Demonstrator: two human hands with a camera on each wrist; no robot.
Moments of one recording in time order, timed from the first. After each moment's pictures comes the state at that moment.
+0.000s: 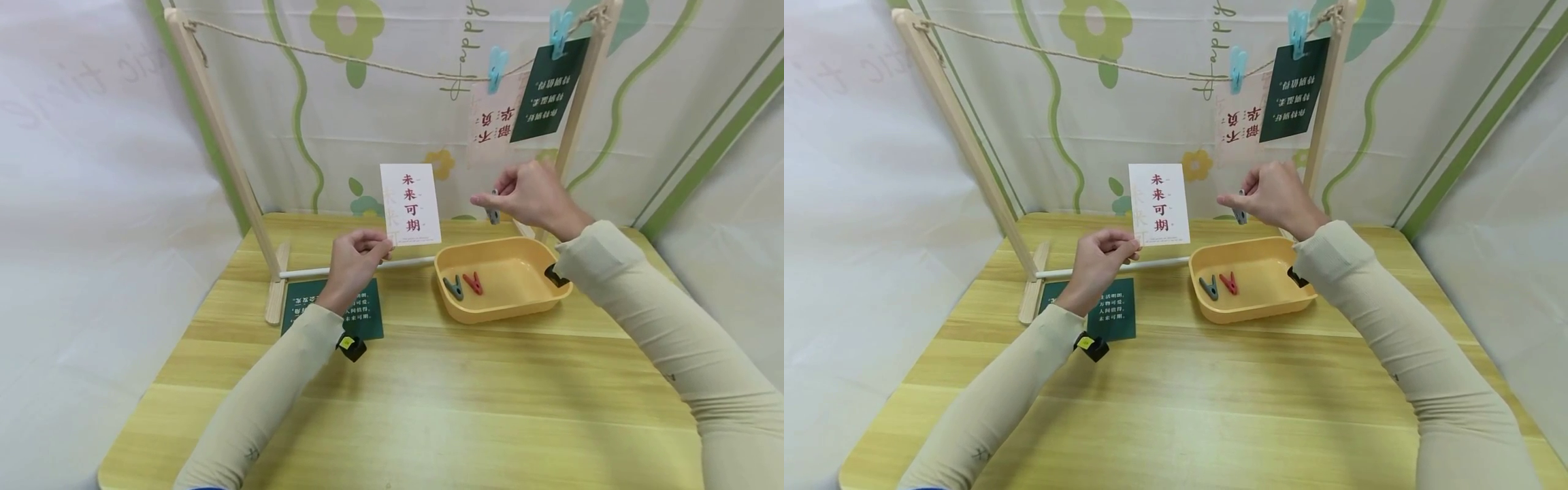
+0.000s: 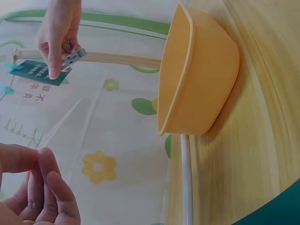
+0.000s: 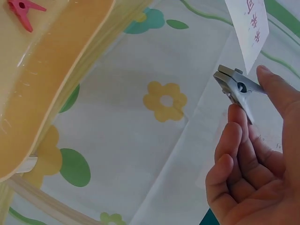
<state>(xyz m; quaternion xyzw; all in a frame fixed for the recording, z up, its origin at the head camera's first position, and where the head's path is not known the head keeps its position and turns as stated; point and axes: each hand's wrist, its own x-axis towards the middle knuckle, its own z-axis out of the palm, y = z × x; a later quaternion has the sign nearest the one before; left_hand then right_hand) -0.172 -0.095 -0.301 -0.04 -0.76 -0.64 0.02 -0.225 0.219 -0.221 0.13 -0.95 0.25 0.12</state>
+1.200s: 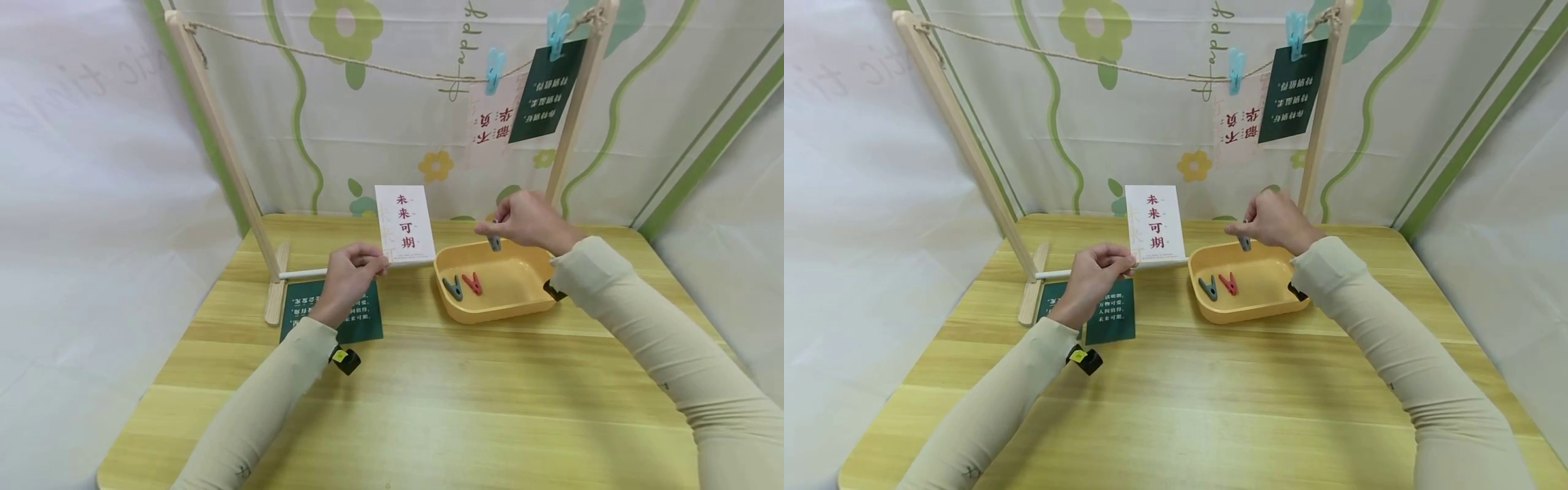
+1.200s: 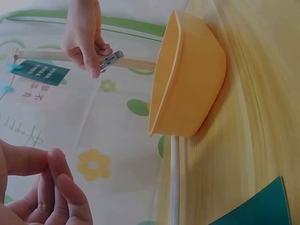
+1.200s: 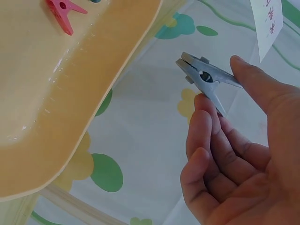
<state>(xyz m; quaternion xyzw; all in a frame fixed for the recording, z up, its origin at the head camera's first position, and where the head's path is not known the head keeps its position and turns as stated) -0.158 -0.103 -0.310 -0.01 -0.76 -0.65 -0.02 -0.225 0.228 -0.255 0.14 -0.97 0.21 0.02</state>
